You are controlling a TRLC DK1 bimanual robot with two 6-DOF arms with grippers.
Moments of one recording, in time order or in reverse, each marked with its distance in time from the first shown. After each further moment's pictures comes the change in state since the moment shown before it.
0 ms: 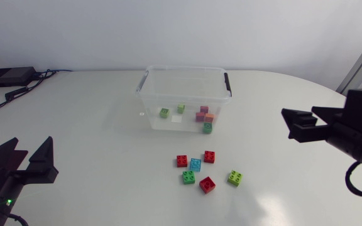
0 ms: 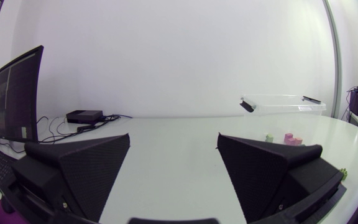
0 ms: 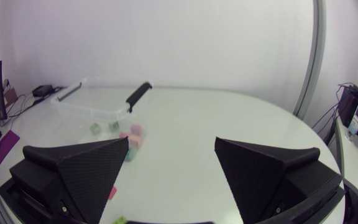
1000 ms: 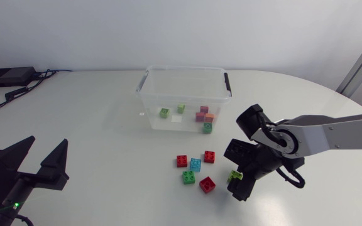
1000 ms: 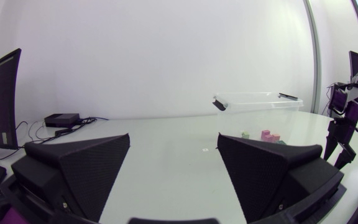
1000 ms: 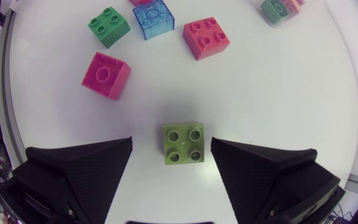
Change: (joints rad) left arm -0.131 0.000 0.000 -0.001 0.023 0.000; right arm 0.373 0.843 0.214 -0.349 -0.006 -0.521
